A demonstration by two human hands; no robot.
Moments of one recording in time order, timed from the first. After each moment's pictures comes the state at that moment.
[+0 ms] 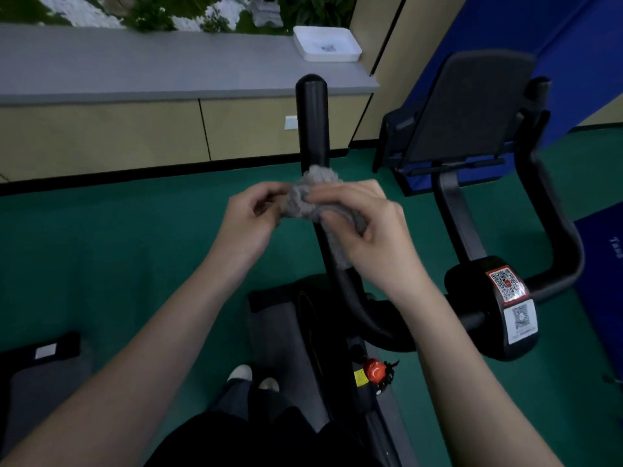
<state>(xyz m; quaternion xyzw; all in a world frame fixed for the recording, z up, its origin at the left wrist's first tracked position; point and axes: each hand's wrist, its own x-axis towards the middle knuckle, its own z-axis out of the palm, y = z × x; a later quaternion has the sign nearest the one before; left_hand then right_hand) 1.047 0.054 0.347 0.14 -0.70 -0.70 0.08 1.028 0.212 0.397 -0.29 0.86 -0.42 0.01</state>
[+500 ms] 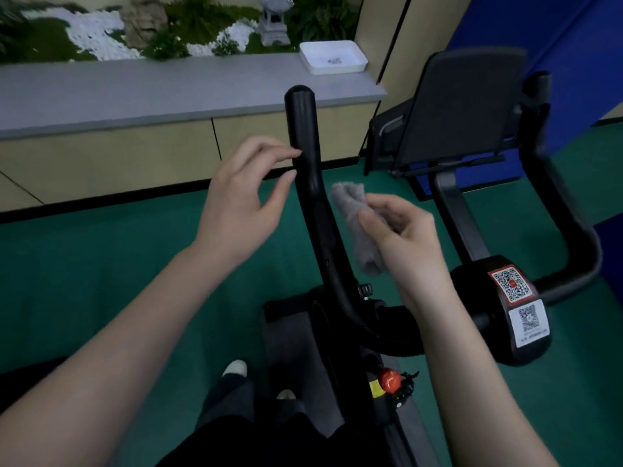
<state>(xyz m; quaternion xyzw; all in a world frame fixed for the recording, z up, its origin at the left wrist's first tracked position) 1.039 0.046 0.380 -0.05 -0.89 -0.35 0.30 1.022 0.244 0.384 -0.03 0.81 -0.59 0.07</state>
